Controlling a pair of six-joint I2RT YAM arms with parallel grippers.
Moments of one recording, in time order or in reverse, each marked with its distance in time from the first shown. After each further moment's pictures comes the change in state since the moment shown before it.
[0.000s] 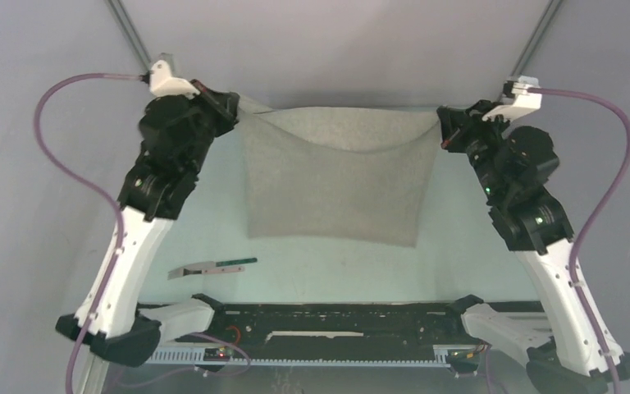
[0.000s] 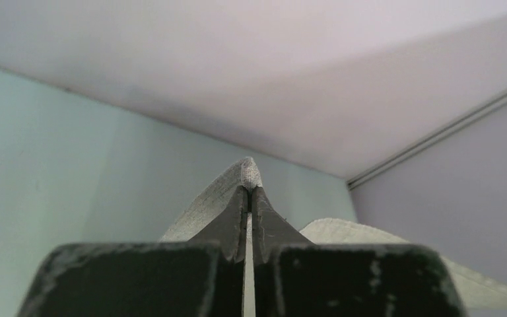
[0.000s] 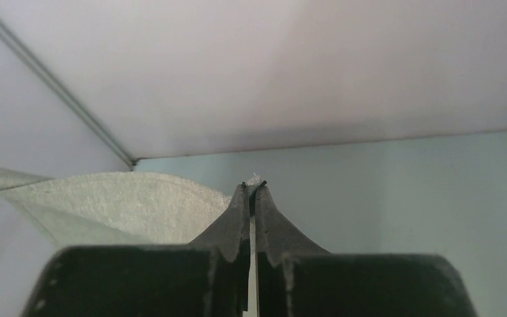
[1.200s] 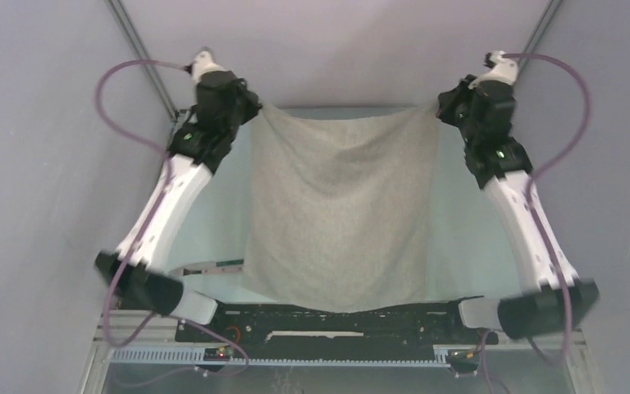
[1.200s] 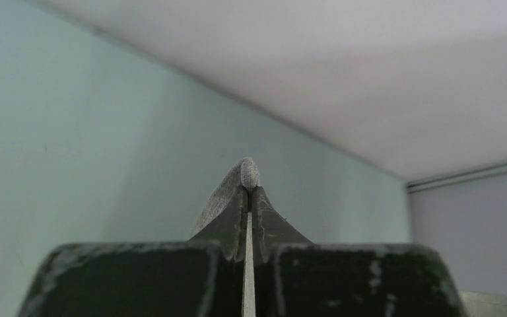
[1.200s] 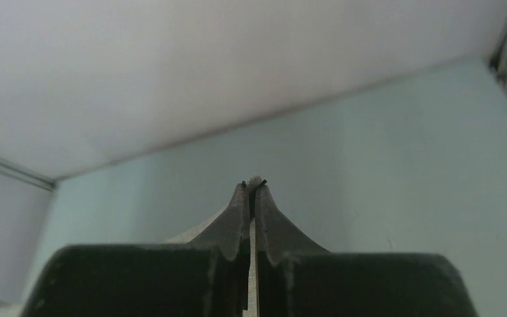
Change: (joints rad) left arm 0.051 0.167 0.029 0.048 -0.008 -0.068; right arm -0.202 0.234 0.062 0.058 -0.051 0.089
